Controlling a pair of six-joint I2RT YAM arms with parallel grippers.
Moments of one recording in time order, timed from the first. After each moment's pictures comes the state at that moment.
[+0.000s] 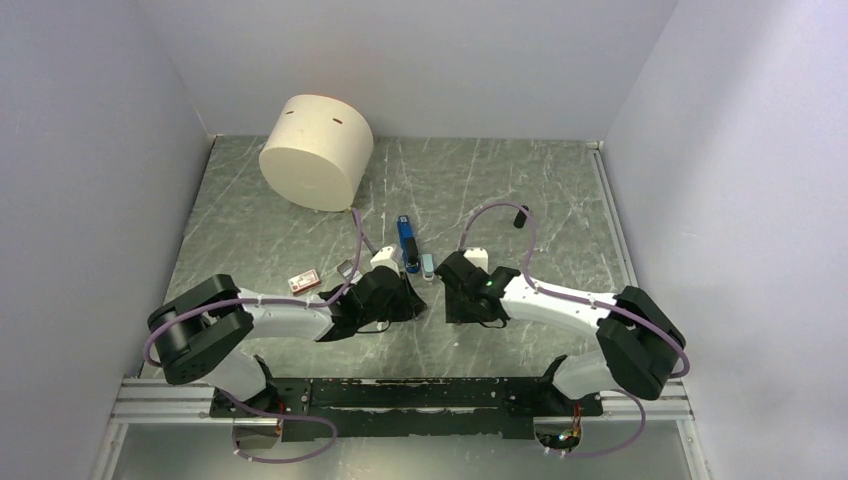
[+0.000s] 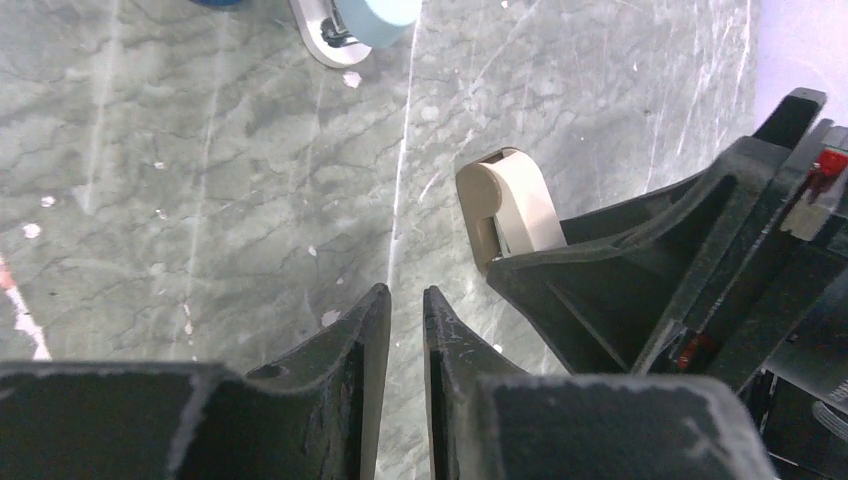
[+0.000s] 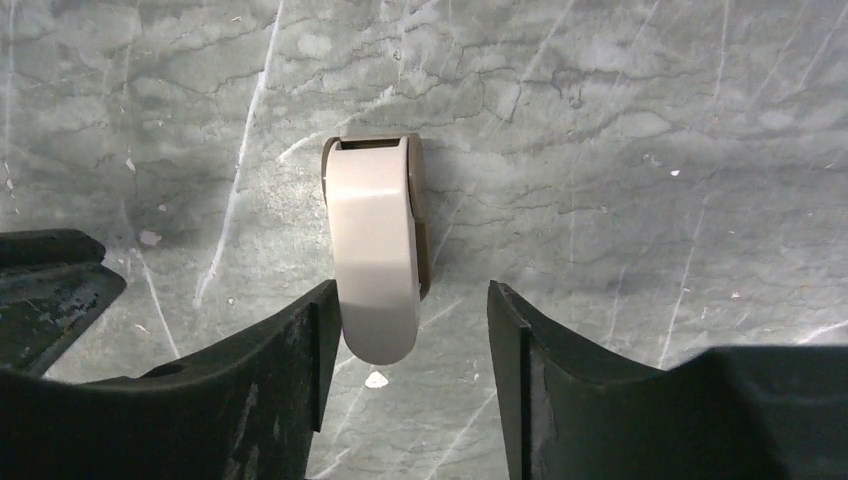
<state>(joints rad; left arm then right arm) -1.02 1.51 0.56 0.35 -0.14 -0.98 0.87 1.39 0.72 -0.55 0.26 0.76</state>
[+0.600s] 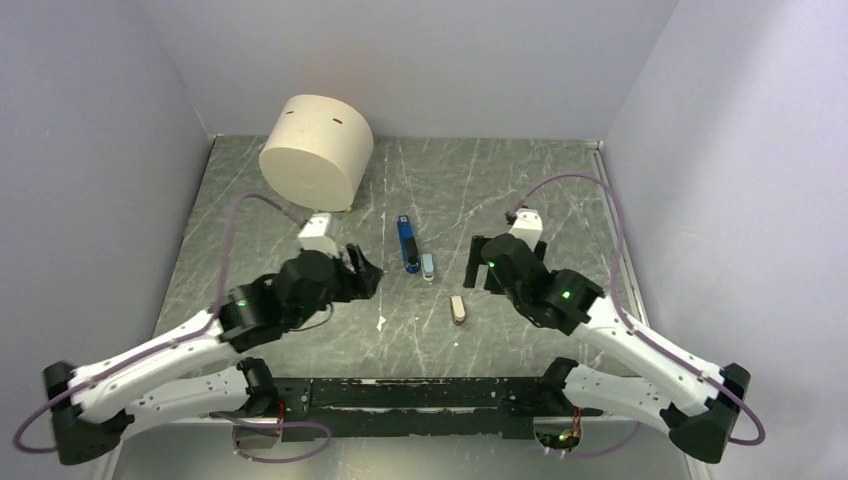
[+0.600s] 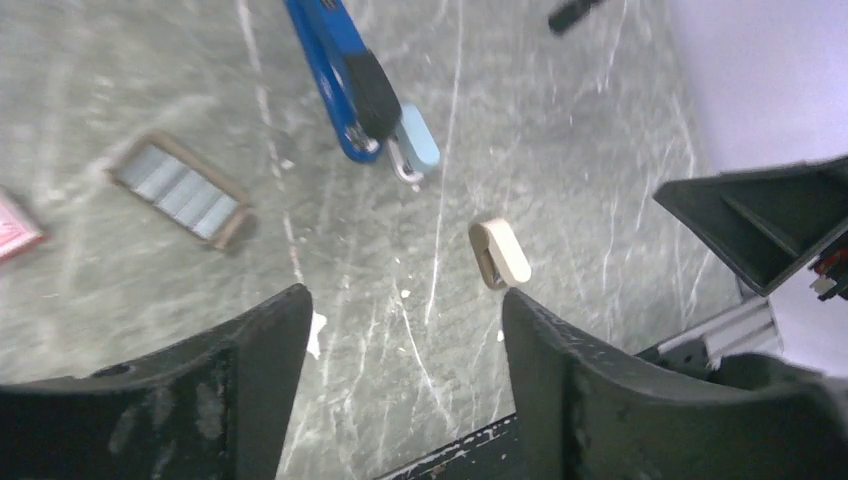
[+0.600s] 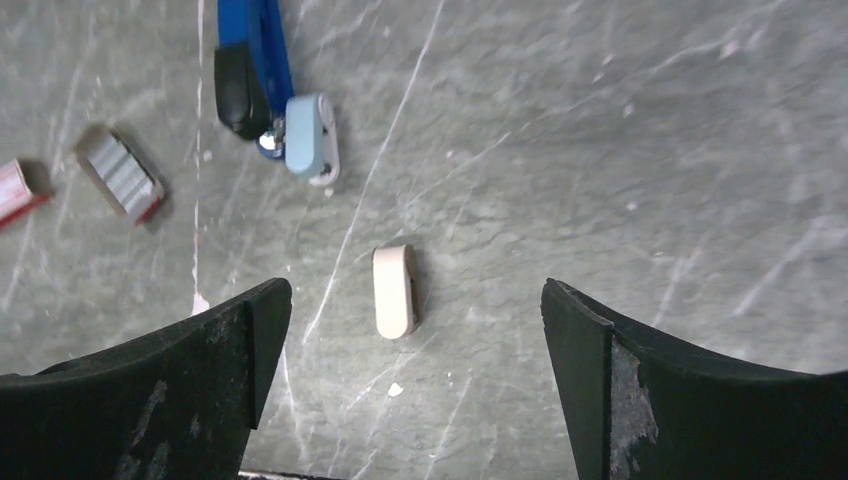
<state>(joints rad) -1.02 0.89 0.73 -0.35 -0.41 -0.82 0.87 0.95 0.86 -0.72 0.51 0.70</state>
